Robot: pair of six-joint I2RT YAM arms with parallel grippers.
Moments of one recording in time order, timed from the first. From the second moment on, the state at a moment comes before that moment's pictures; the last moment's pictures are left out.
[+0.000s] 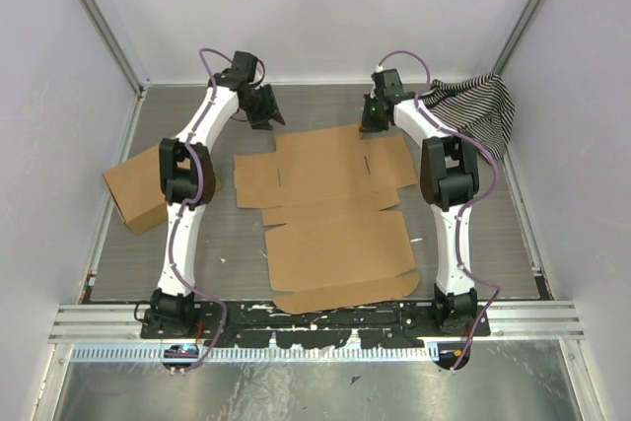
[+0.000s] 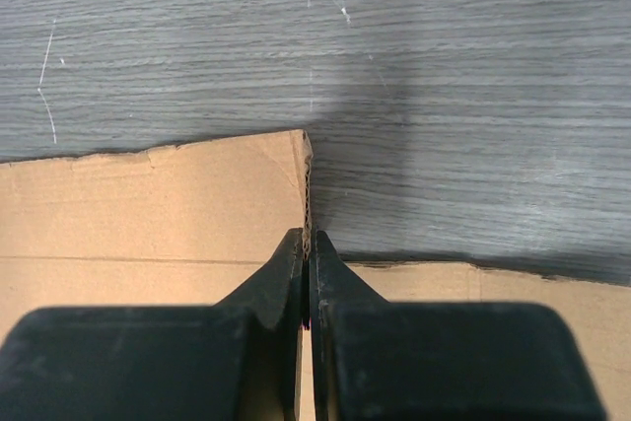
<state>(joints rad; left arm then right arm) -0.25 2.44 2.30 -0.87 0.25 -0.56 0.22 2.31 1.90 -0.48 -0.12 0.33</state>
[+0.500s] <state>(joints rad) -0.31 2.50 2.34 -0.89 0.30 -0.58 0.25 2.31 1.90 -0.47 -0.19 0.34</state>
